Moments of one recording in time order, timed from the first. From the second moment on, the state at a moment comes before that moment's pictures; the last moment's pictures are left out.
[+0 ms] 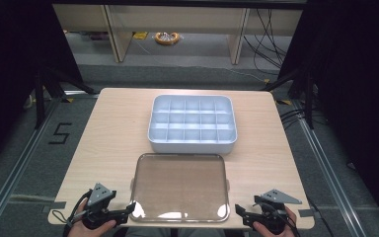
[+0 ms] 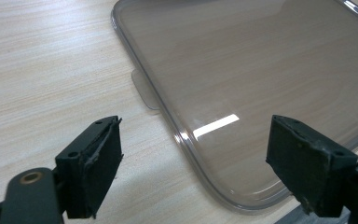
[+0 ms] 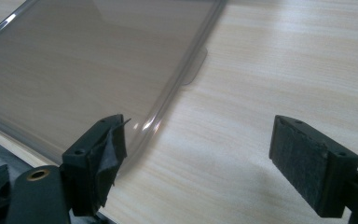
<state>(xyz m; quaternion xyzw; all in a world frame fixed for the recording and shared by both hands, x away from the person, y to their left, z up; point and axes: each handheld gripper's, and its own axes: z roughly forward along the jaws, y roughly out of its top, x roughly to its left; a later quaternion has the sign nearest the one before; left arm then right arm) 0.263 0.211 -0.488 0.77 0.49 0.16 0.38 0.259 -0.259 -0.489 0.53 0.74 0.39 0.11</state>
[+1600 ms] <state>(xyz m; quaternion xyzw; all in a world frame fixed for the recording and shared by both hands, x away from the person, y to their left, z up) 0.279 0.209 -0.512 0.72 0.56 0.00 0.41 0.292 -0.224 -0.507 0.57 0.69 0.44 -0.02</state>
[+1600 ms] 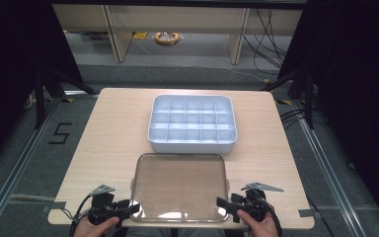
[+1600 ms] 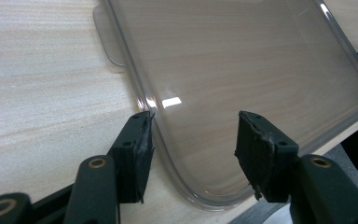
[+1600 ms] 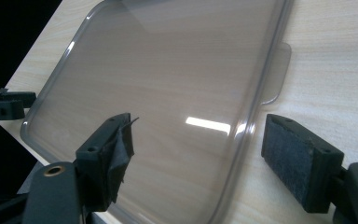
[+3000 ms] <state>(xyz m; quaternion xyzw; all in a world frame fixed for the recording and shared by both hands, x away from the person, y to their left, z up) 0.281 0.208 -0.513 0.74 0.54 0.01 0.41 0.283 -0.238 -0.521 0.64 0.59 0.47 -0.15</state>
